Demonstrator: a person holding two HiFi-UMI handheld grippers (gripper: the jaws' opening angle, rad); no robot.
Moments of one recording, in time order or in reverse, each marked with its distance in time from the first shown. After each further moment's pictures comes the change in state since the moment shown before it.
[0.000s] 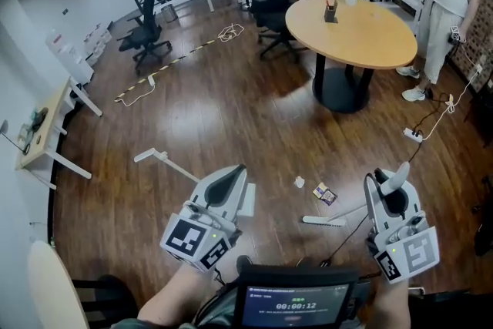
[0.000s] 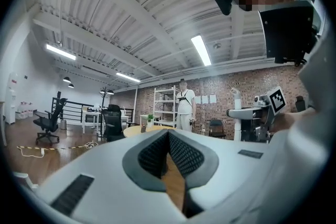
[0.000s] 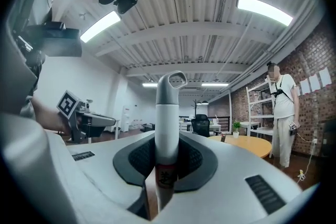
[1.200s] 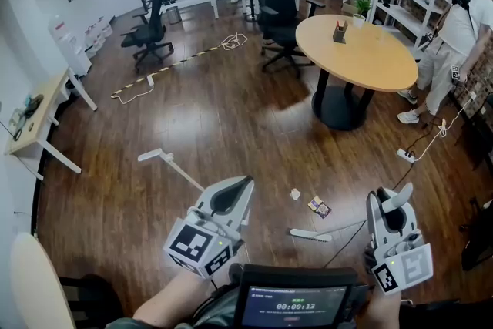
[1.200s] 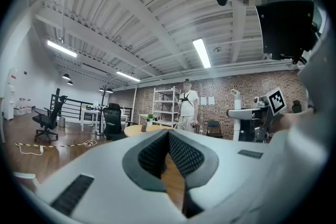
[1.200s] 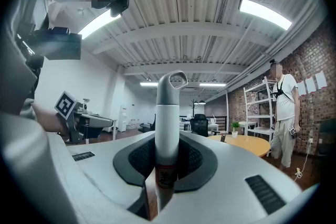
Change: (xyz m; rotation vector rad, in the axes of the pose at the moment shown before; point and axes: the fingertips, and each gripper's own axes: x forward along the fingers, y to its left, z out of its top) left arm -0.034 0.024 0.039 -0.024 0.007 -0.015; right arm 0.010 0.035 0.046 0.005 0.003 -0.024
